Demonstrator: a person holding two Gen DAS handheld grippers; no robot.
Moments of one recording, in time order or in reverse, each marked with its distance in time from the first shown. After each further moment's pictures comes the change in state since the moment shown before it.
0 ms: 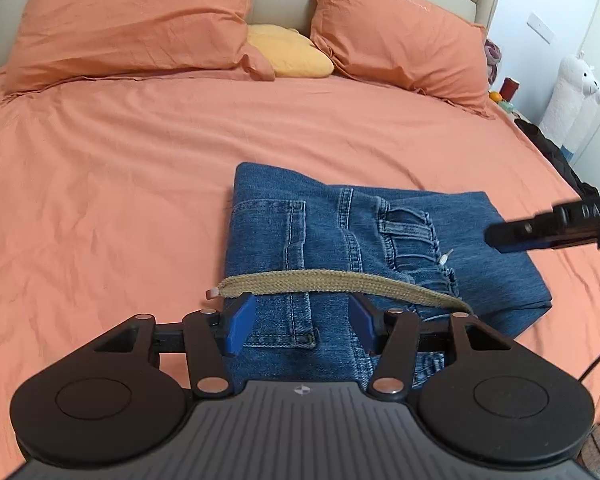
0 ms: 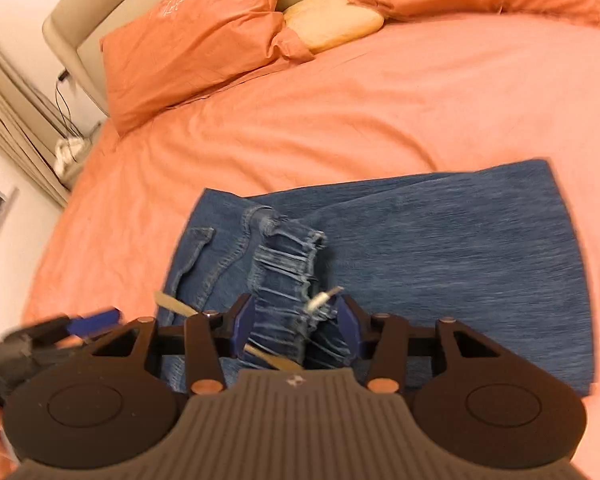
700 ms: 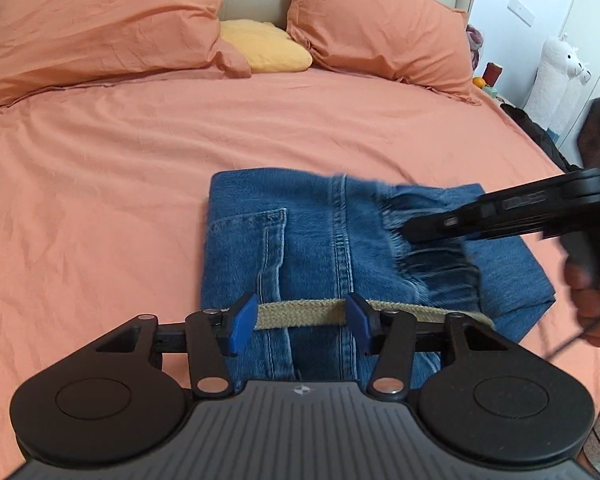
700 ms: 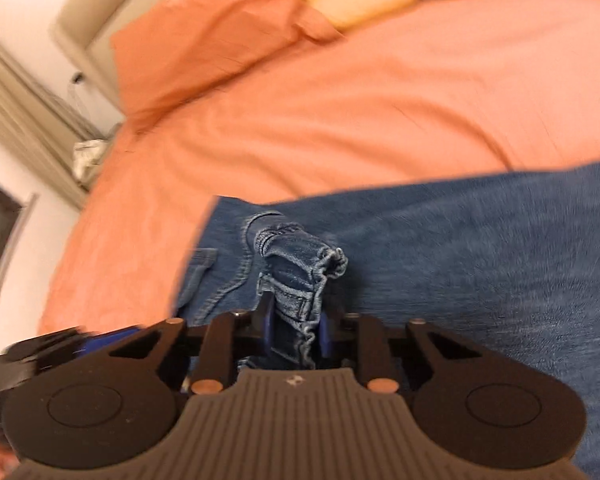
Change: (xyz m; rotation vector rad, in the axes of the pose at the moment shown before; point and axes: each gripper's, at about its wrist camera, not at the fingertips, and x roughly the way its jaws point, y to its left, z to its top) left arm 0.019 -0.004 0.016 0.061 0.006 -0.044; right arm 0.069 0.018 0.021 -0.007 -0.002 0.112
